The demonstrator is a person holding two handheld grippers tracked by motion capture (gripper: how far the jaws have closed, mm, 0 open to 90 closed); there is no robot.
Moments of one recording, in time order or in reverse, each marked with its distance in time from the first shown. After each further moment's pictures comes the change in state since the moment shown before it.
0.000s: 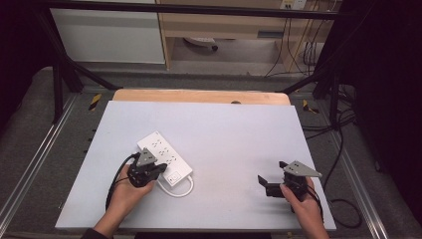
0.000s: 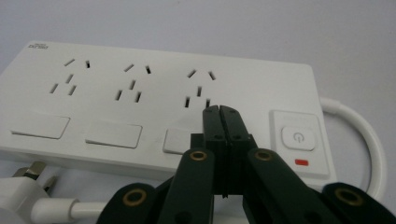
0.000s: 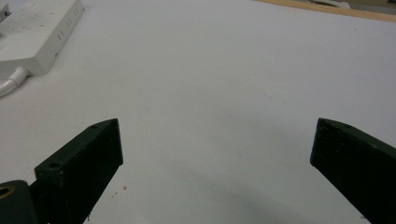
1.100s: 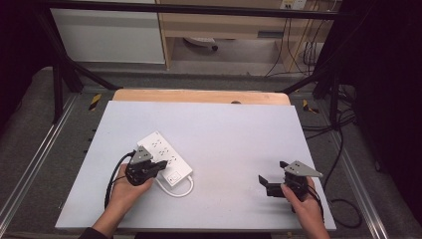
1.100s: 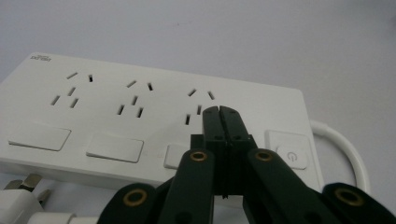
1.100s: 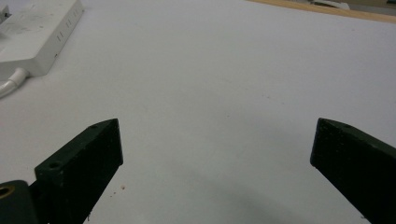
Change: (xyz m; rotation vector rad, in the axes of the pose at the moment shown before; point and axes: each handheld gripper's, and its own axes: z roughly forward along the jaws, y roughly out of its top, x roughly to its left) left arm 0.007 0.000 -0.003 -0.078 -0.044 -0.051; right arm -0.002 0.000 -0.001 -0.004 0.000 0.003
